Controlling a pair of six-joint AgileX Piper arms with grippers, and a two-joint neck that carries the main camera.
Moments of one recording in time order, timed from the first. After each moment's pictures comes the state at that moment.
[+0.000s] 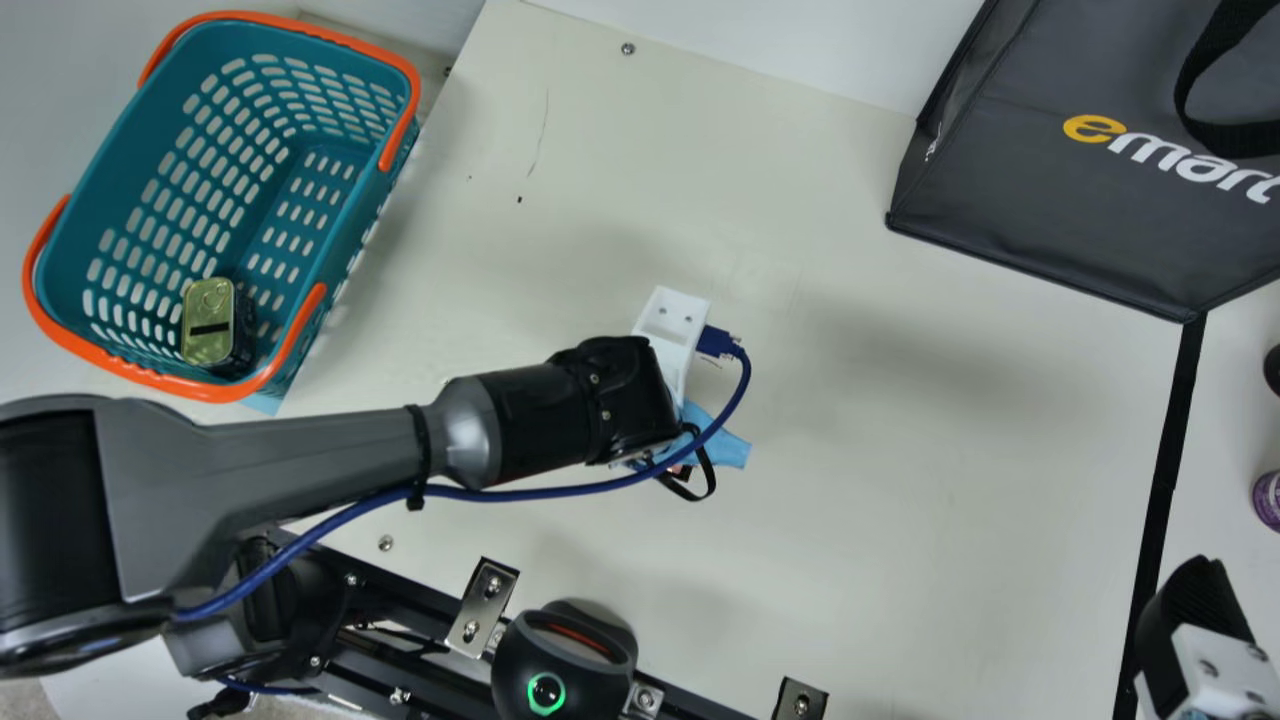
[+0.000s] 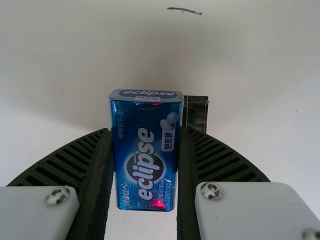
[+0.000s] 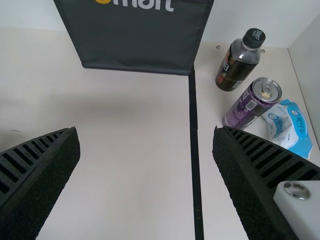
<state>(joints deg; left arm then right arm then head) -51.5 100.6 -64.1 6.3 51.9 -53.4 0.7 42.6 -69.8 -0.8 69.7 0.0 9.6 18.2</state>
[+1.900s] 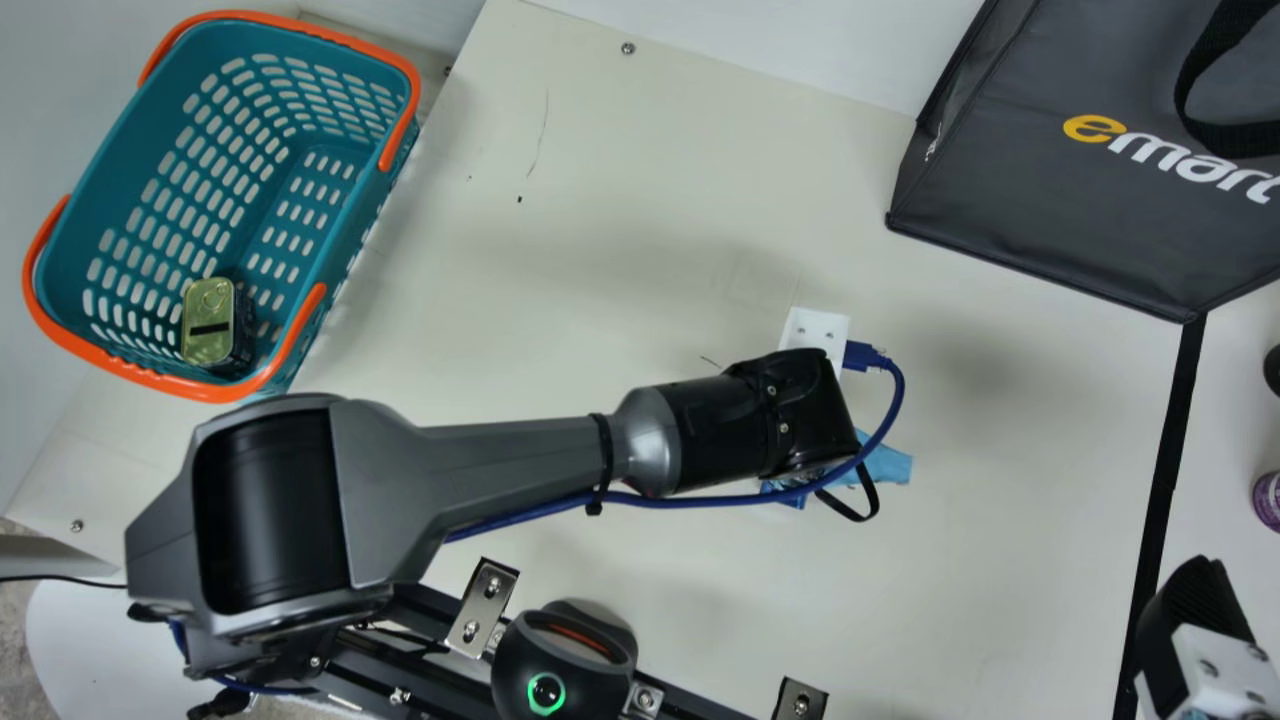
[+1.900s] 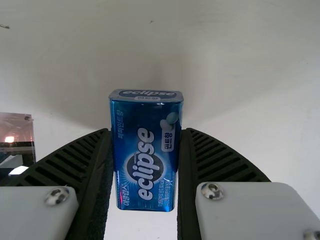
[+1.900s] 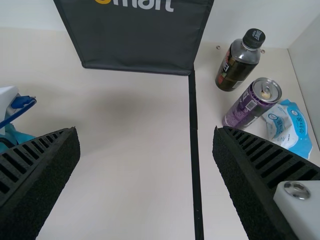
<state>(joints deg) -57.5 117.7 -91.0 0.0 57.9 -61.5 0.7 42.6 -69.8 -0.8 69.6 0.0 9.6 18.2</state>
